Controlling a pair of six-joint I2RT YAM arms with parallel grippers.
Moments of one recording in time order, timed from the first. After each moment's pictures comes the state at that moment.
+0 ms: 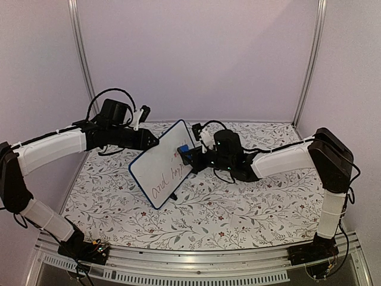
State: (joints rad) left arm -0.52 1.44 1.11 -0.33 0.27 -0.28; right arm 0.89 1.93 1.15 0.50 -0.08 0.30
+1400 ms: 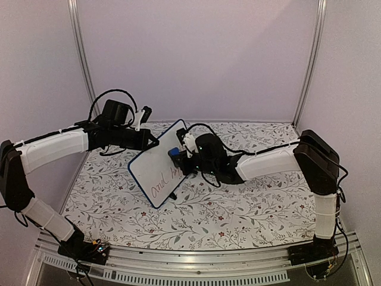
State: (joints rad) left arm -0.52 1.46 1.11 -0.31 0.29 -0.28; right arm 0.97 2.06 1.32 0.39 0.08 0.19
